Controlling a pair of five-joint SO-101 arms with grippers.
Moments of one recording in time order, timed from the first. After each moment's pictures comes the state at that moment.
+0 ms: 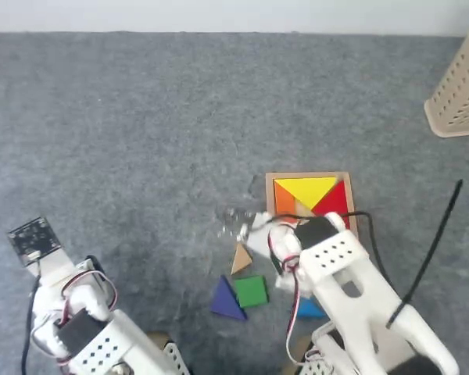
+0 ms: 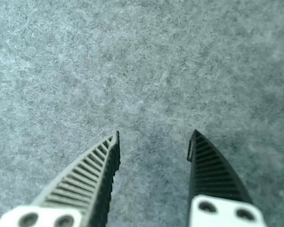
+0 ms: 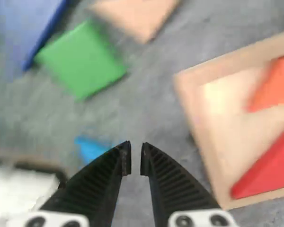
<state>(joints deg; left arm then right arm) -52.5 -103.8 97.6 72.2 -7.3 -32.9 -34.5 56.7 76.7 45.1</state>
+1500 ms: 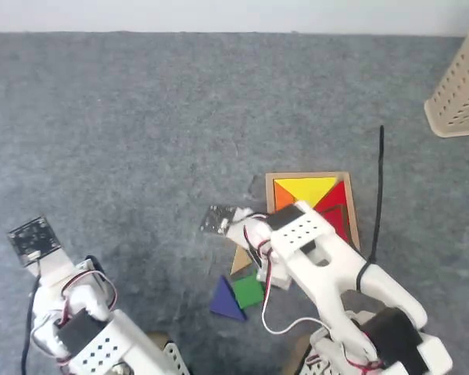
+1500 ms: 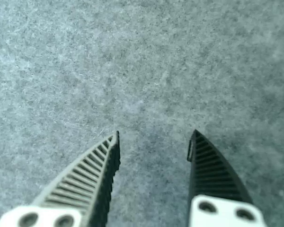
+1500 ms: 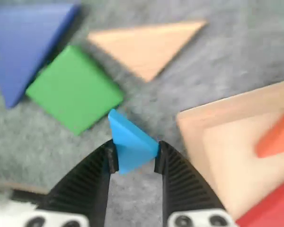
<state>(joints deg) -52.5 -103.8 97.6 72.2 -7.3 -37.3 -14.9 48.7 66.0 36.4</state>
